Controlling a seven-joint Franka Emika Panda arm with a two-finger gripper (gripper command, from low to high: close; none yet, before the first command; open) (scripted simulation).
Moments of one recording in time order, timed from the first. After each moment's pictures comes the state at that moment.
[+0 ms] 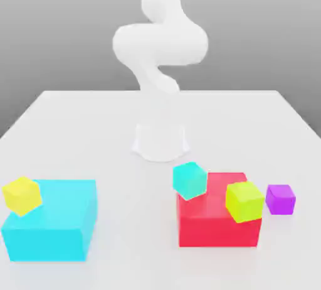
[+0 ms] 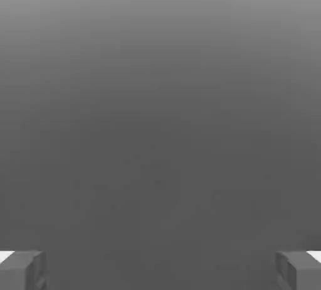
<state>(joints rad) 0.07 -0.71 0.02 -2.35 0.00 2.35 0.72</state>
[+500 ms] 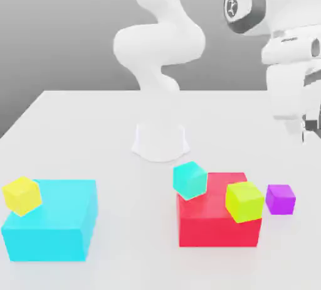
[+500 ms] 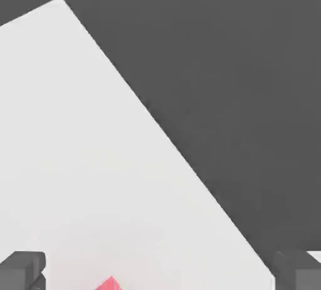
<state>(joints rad) 0.43 -0.16 0.17 -2.62 0.01 2.68 0.25</state>
